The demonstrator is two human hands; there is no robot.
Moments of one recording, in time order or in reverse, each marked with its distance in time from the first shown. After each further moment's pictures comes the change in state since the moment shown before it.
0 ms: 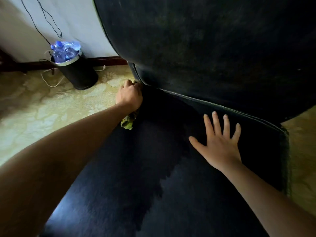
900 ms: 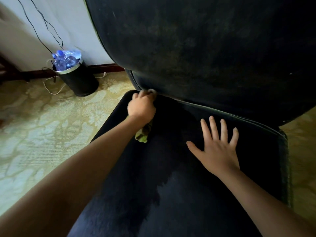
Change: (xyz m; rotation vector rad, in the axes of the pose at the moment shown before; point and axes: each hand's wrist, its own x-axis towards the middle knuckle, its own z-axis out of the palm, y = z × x) left_hand -0.024 0.040 0.006 0.004 -0.049 0.158; right_hand 0.000 -0.001 0.005 0.000 0.044 -0.006
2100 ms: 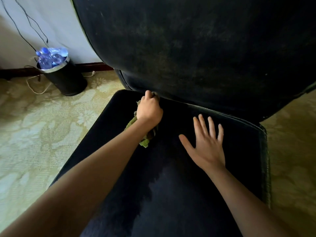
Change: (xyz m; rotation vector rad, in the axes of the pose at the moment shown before) left_hand -0.017 0.051 0.002 -0.146 -0.029 0.024; right_hand -0.001 0.002 0.000 0.152 0.097 0.024
